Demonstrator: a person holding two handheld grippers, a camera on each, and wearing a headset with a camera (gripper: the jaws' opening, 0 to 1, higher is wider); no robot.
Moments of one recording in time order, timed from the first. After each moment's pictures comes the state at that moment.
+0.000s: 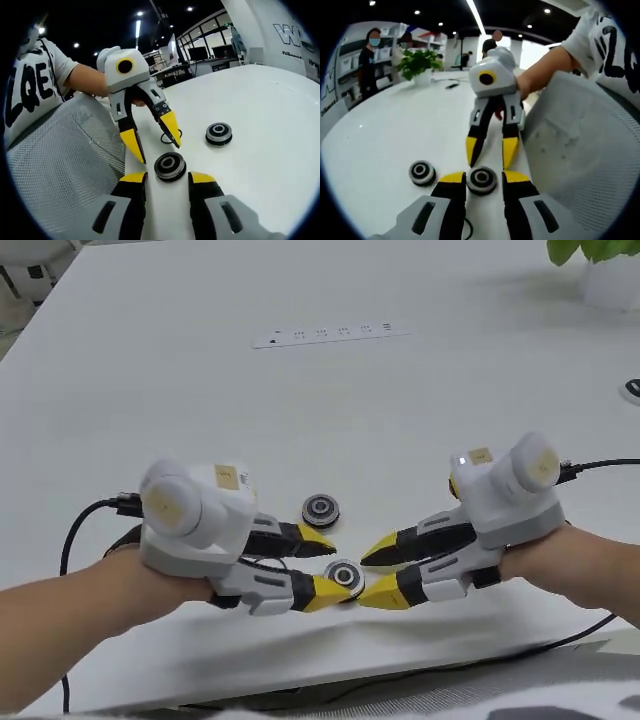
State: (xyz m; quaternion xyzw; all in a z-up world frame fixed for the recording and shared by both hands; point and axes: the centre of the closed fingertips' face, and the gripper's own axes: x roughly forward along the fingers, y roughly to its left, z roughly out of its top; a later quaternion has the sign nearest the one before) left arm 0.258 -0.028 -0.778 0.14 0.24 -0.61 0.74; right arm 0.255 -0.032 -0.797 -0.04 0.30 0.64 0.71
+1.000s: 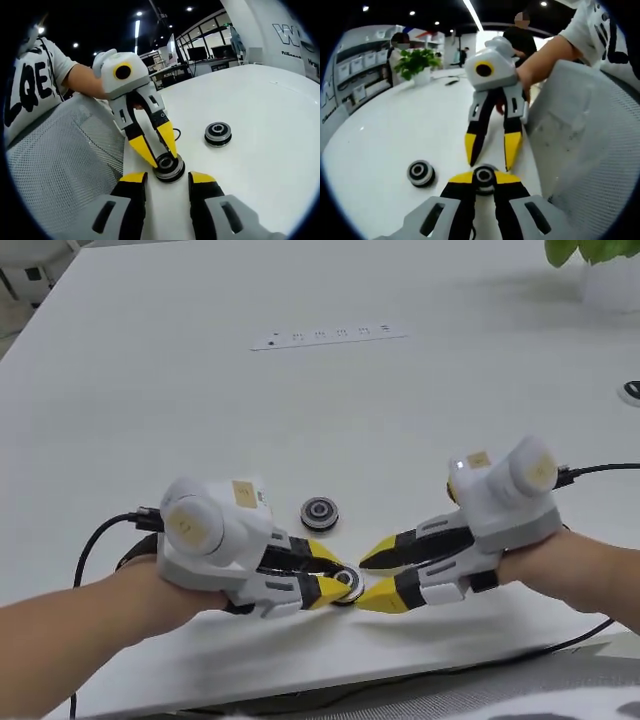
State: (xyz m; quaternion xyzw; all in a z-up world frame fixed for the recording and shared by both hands) left arm 0.260 -0.034 -0.791 0.17 0.23 -0.61 0.74; right arm 0.257 -0.030 -0.799 -0.04 0.30 0.64 0.71
